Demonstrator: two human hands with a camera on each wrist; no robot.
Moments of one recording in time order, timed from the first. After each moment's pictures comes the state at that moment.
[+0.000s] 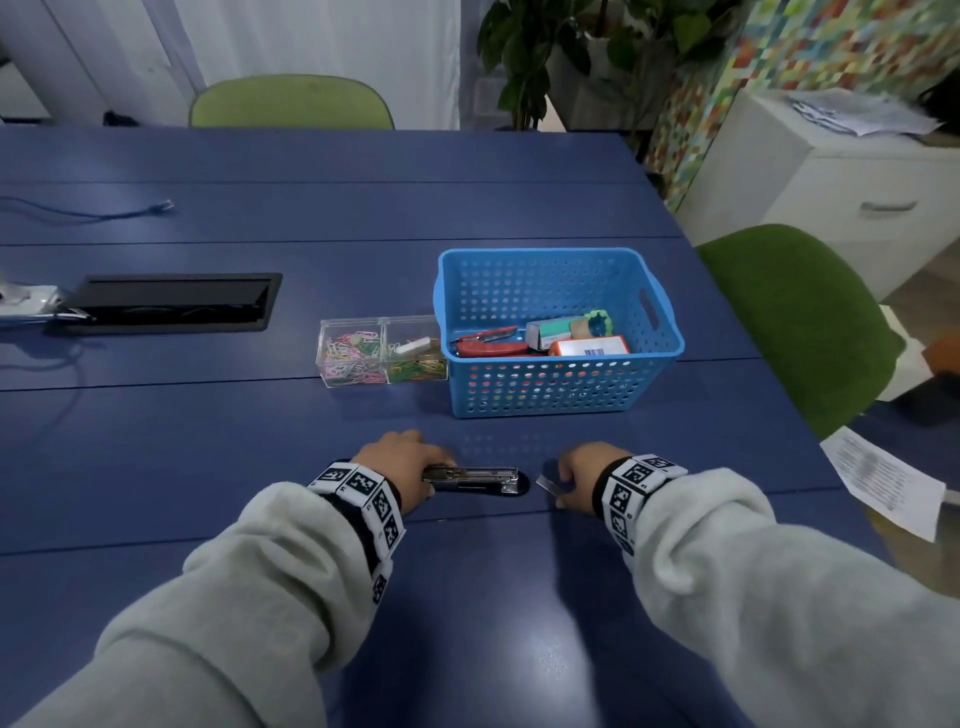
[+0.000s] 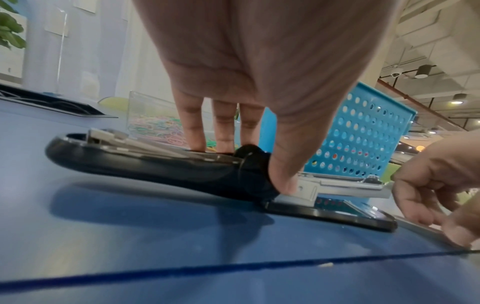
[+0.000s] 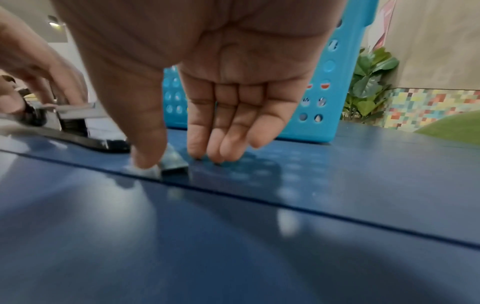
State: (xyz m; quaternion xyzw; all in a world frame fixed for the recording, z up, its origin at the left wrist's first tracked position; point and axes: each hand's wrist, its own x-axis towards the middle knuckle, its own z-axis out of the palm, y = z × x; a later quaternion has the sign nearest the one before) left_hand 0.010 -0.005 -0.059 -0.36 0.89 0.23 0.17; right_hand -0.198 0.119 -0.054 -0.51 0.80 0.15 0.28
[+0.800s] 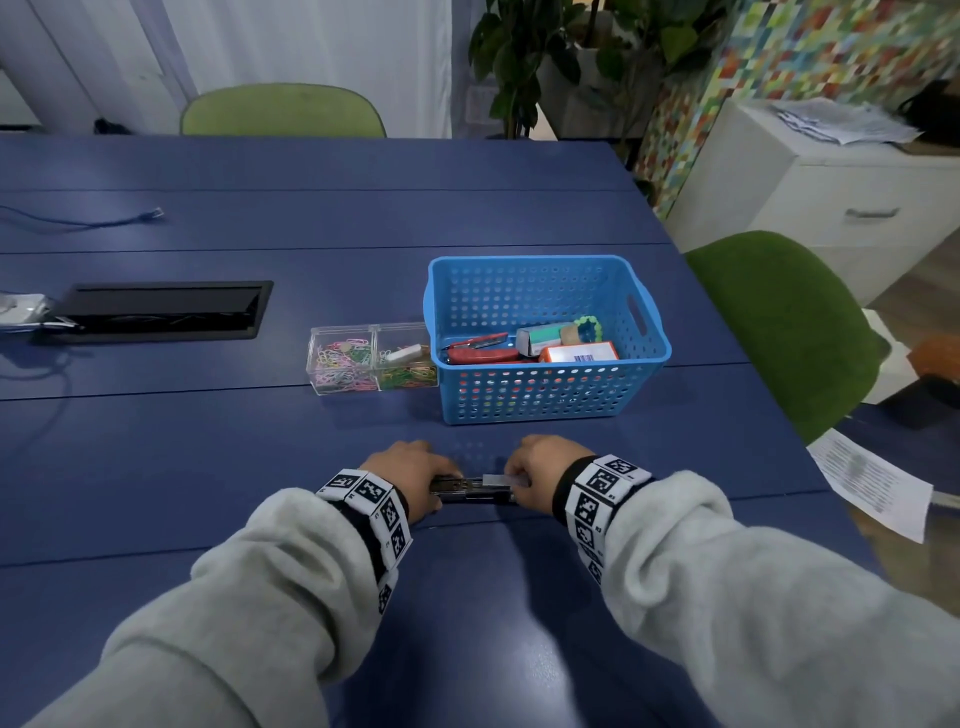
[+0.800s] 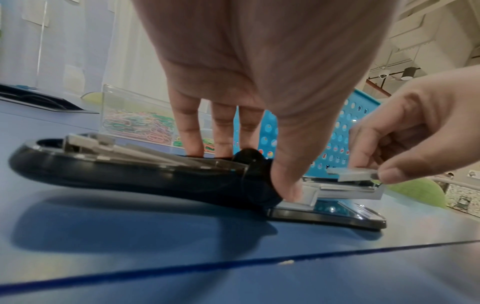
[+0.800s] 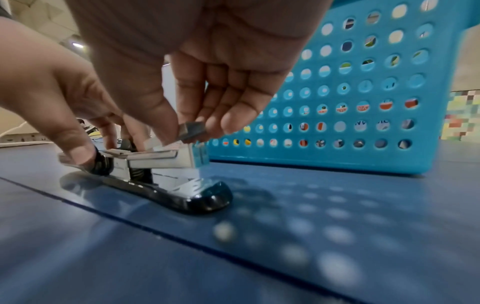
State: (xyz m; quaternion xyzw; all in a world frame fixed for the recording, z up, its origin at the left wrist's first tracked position) left_hand -0.004 0.003 -0.054 -0.34 0.89 0.23 0.20; right_hand -0.170 0.106 -0.038 -0.61 0.75 0.04 0.26
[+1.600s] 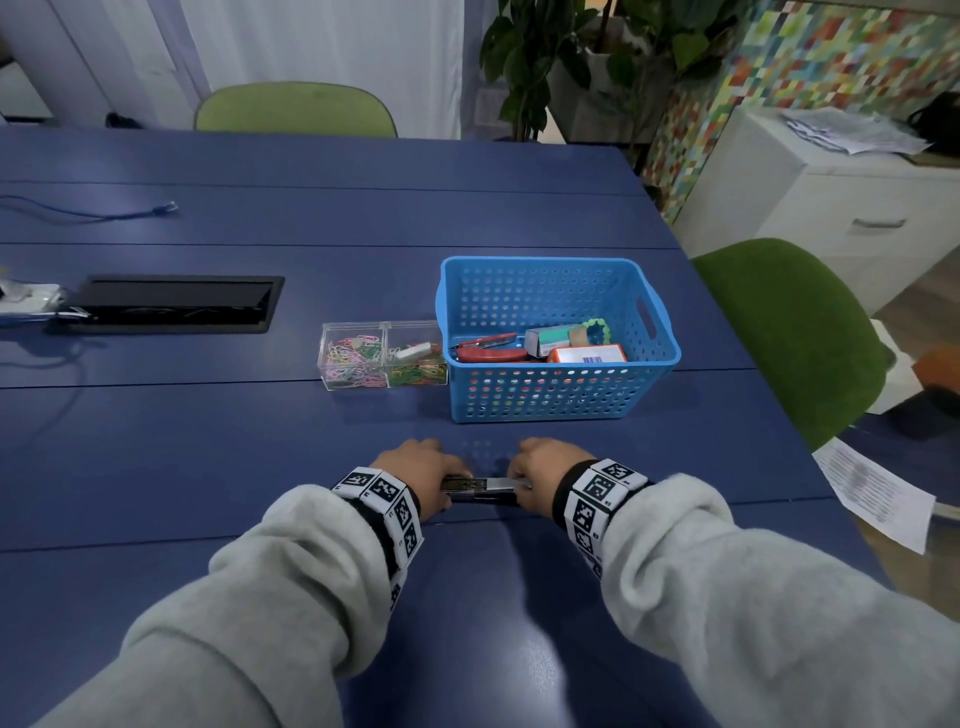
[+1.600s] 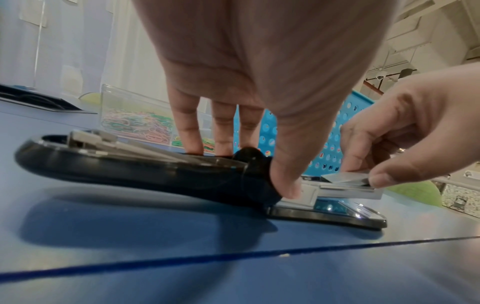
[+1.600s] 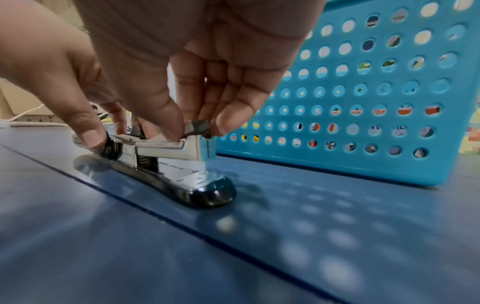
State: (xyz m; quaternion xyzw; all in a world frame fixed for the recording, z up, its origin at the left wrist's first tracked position) left_hand -0.003 0.007 -0.057 -0.33 0.90 0.22 0.19; right_hand -0.162 0.103 -0.041 -0.64 0.73 0.08 0.23
